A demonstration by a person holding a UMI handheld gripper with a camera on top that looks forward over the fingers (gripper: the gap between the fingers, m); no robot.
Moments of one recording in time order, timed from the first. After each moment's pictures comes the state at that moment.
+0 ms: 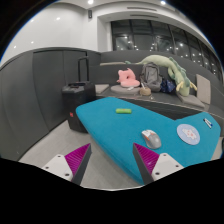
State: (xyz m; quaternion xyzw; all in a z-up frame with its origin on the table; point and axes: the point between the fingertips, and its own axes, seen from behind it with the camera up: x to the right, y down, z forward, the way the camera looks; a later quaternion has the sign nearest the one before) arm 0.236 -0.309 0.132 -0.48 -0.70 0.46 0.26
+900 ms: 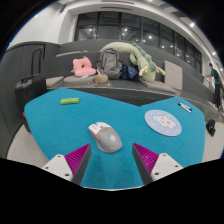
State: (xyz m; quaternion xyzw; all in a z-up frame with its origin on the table) arm 0.085 -0.161 0.018 -0.60 -0.63 0.34 0.36
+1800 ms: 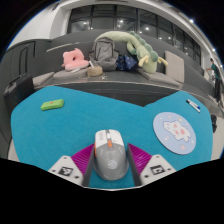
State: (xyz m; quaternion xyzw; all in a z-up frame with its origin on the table) arm -0.037 -0.146 -0.019 -0.64 -0.63 0.31 0.33
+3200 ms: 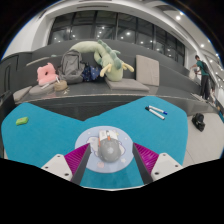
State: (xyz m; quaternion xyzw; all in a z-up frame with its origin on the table) arm -0.019 0.096 0.047 -0.67 -0.56 0.29 0.39
